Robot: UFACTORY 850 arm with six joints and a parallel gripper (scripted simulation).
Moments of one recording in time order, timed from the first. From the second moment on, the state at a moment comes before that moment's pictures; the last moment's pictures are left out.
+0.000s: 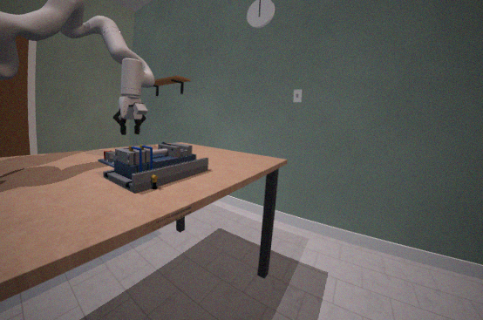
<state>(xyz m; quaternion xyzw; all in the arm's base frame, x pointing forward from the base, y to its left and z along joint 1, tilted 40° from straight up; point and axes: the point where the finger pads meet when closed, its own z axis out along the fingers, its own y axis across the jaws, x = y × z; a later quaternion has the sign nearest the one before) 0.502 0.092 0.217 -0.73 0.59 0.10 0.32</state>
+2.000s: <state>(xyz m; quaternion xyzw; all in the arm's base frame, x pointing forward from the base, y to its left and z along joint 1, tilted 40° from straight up) 0.519 0.137 0.158 -0.73 0.59 0.10 0.32</state>
